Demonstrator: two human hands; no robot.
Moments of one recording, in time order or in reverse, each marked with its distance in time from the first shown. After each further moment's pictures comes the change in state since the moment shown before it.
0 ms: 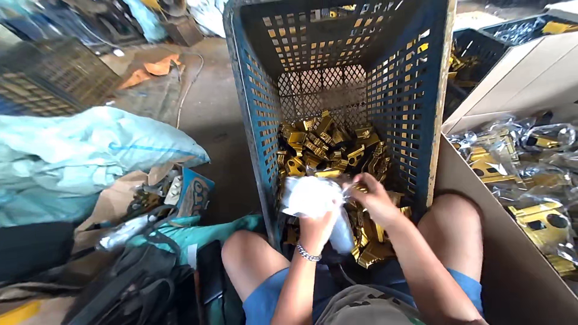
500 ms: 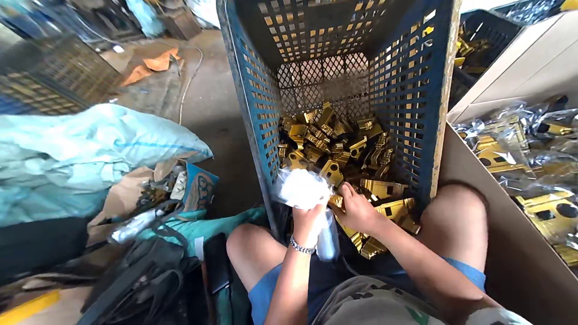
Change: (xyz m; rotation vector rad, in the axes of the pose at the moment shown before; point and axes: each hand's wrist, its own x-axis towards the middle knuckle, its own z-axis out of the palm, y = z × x) left_hand 0.004 0.006 -0.013 0.020 0.016 -0.162; right_hand -0.014 0.009 0.031 -1.137 -0.407 0.020
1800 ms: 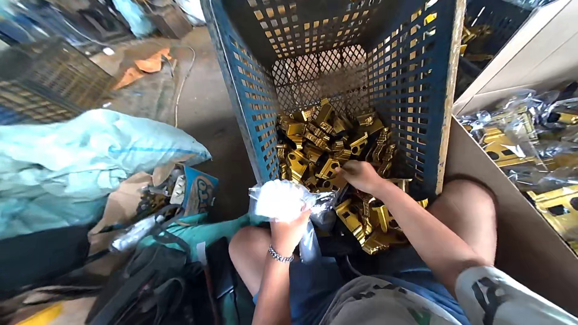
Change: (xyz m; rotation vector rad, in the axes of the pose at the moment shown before) left_hand 0.013 -0.015 -0.055 0.365 0.073 0.194; right_hand 0.069 0.041 -0.029 0.346 0.033 0.066
